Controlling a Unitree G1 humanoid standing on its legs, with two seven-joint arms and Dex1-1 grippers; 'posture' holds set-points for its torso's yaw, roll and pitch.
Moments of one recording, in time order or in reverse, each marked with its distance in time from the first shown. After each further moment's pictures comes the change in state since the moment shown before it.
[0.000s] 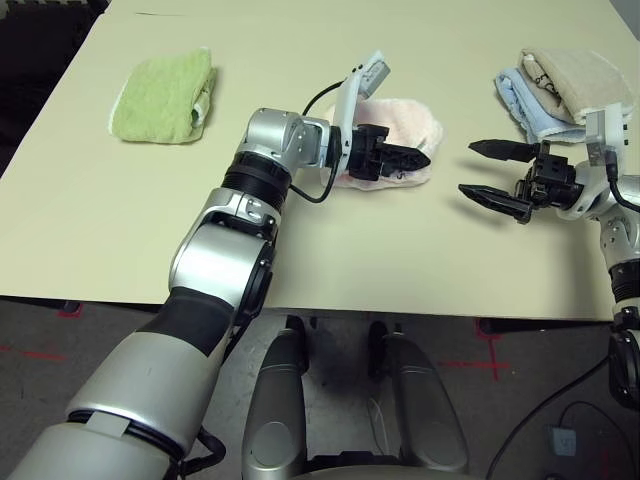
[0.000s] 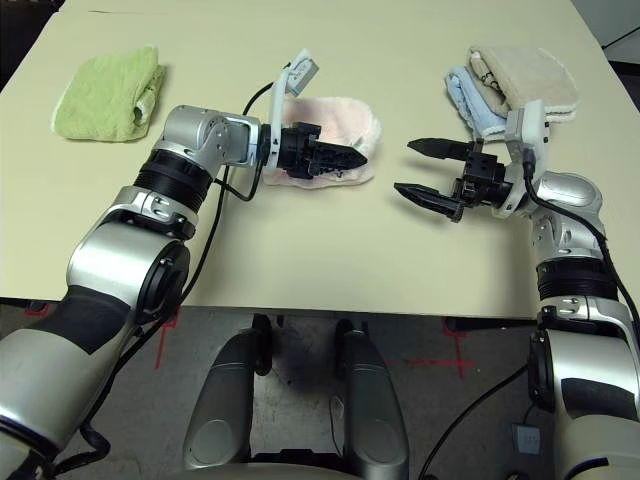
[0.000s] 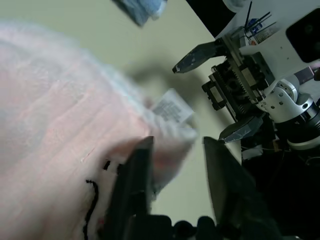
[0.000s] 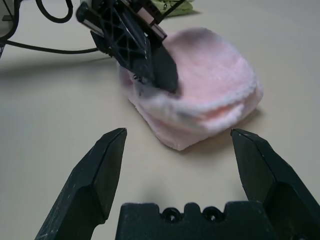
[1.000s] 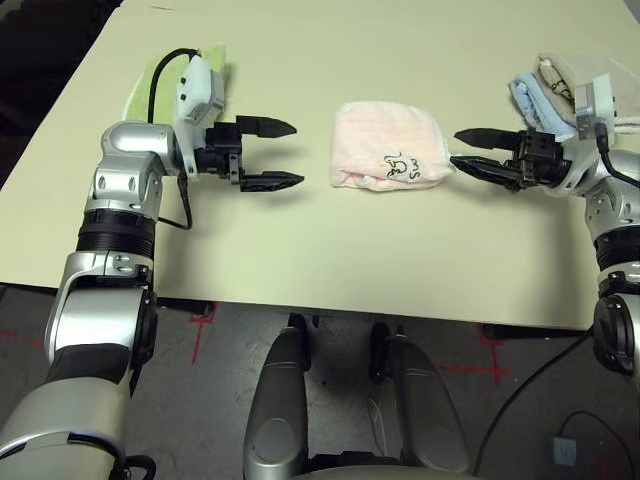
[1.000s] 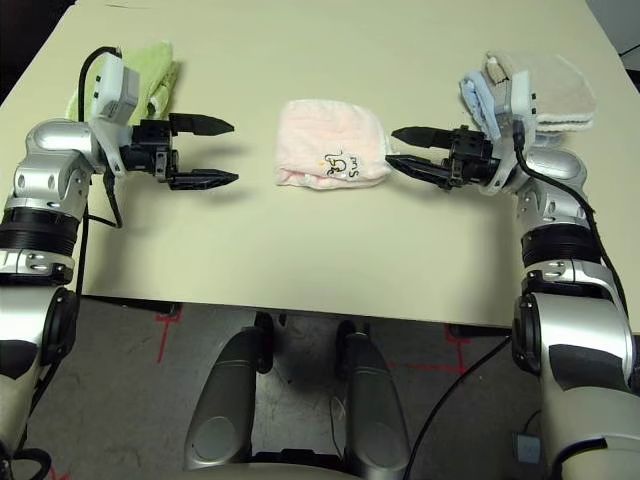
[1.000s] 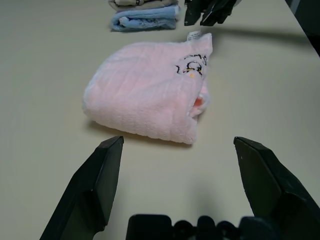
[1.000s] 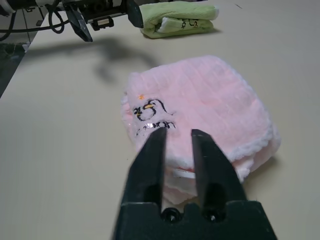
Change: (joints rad) left arm 0.377 0.472 0.065 -0.218 0.041 -0.923 -0.394; right arm -0.187 0.037 0.020 0.198 -0.043 -0.045 0.087
